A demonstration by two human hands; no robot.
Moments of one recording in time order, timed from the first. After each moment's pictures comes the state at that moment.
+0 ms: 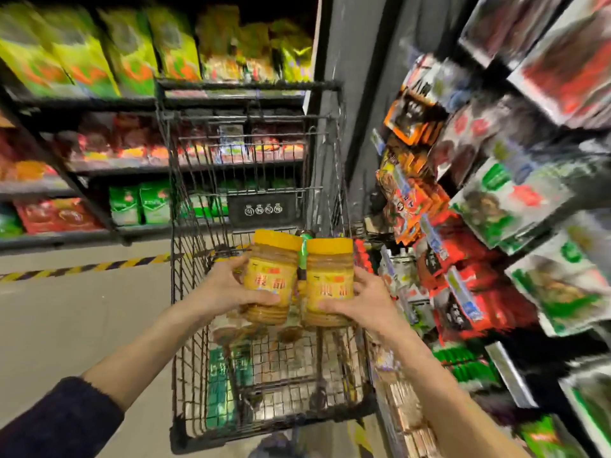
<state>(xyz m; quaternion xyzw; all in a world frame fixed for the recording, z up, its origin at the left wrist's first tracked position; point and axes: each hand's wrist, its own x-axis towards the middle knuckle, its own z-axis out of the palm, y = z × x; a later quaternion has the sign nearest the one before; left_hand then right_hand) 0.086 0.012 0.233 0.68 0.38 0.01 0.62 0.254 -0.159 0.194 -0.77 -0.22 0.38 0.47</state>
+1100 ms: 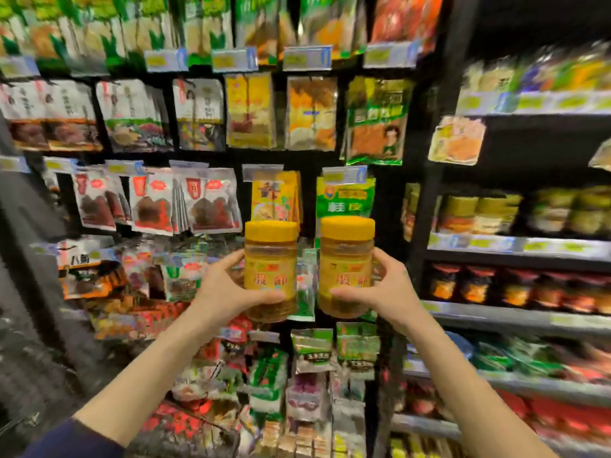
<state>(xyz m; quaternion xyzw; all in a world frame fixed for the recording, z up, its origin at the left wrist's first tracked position) 0.066 -0.204 0.449 0.77 -0.23 -0.02 0.60 -0.032 -0.429 0.441 -0.80 0.05 -0.26 0.53</state>
